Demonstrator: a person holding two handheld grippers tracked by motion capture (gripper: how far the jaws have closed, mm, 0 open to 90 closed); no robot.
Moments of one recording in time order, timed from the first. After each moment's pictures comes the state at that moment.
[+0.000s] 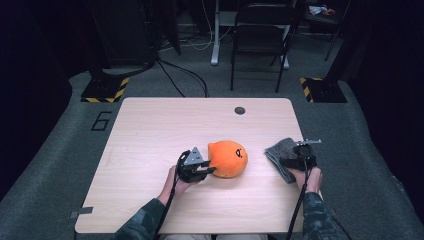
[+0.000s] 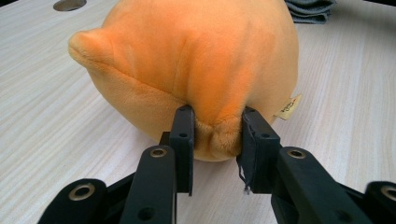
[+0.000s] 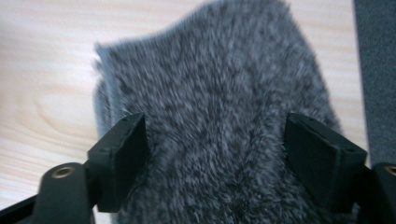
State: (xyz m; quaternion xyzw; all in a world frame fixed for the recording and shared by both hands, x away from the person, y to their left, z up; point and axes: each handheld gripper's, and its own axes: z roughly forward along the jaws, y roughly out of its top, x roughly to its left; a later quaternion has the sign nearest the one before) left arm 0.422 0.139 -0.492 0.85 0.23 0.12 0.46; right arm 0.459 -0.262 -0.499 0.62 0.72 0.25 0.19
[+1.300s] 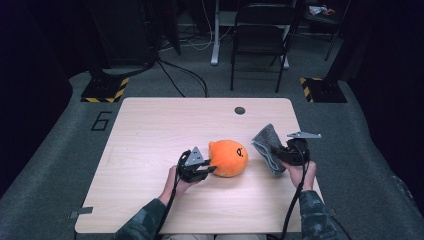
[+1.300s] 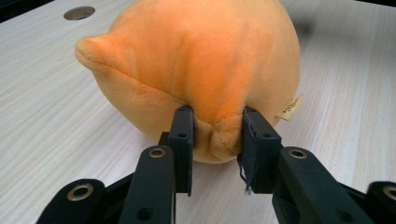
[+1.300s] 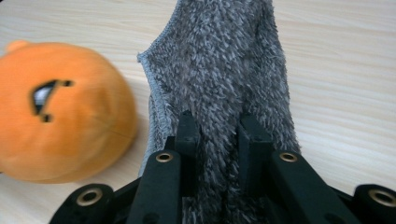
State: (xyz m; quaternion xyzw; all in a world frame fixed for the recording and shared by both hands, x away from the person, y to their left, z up) left arm 0.420 0.136 -0.489 0.84 0.23 0.14 0.46; right arm 0.440 -0.222 -0.437 0.52 0.74 0.39 0.17
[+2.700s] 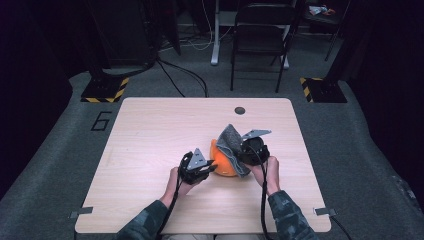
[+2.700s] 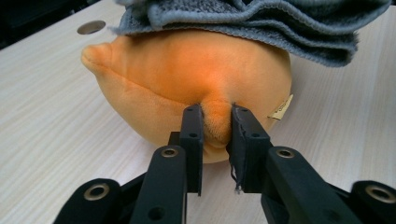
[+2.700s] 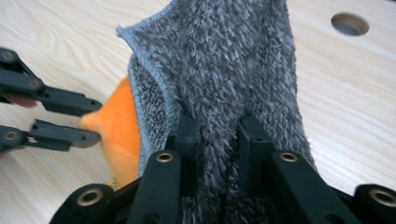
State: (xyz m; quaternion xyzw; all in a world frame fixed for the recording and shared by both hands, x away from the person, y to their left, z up) left arm 0.410 0.130 -0.484 0.84 0.23 0.18 0.46; right arm 0.438 -0.103 -0.423 0.42 0.81 0.36 0.17
